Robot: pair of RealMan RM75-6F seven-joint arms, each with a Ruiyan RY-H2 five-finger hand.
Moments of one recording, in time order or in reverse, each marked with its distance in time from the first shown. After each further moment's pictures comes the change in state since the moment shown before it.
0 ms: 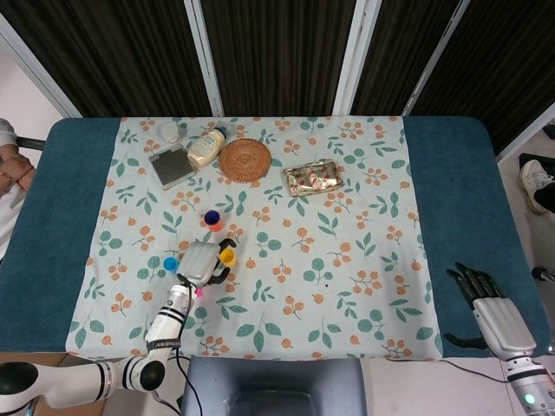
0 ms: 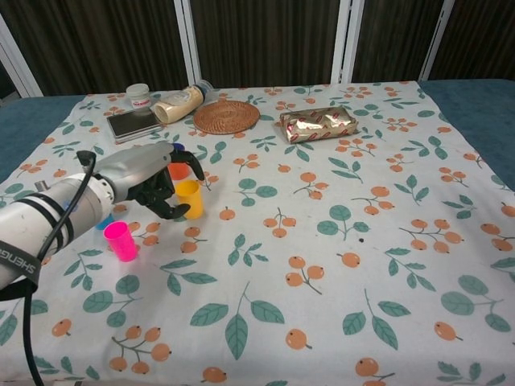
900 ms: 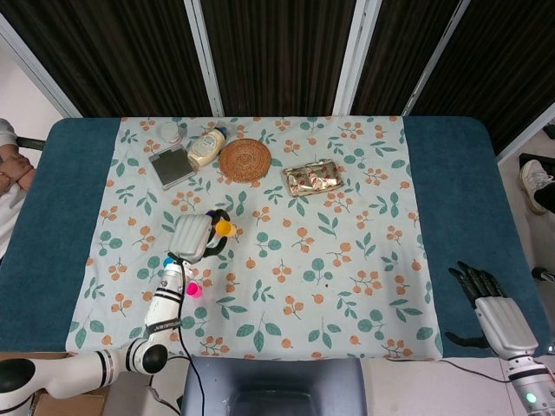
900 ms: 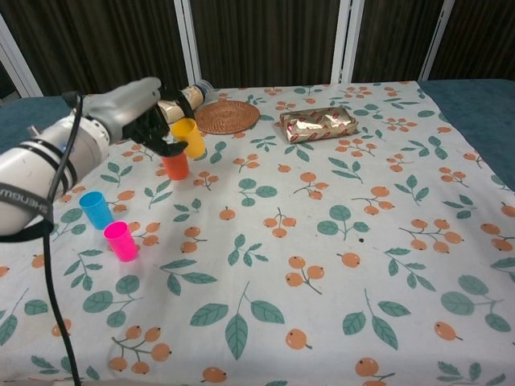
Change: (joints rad) left arm -0.030 0.013 -0.146 0.038 0.063 0.063 -0.048; right arm 0.000 0.005 0.005 0.000 0.008 0.003 0.014
